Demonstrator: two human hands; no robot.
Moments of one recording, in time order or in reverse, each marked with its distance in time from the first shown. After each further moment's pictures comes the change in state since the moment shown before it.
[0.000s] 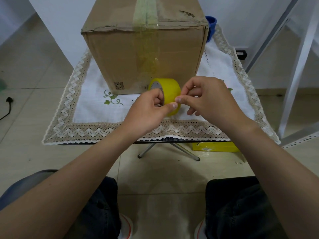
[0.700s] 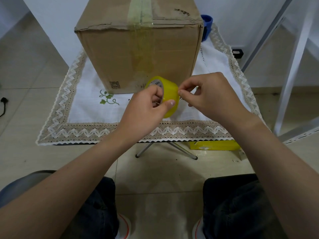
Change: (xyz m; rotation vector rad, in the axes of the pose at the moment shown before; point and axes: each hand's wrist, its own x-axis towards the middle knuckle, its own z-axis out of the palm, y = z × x) left_hand -0.007 0.004 0.004 0.052 0.086 0.134; right_hand 0.005 0.002 -0.012 -0.281 0.057 -0.186
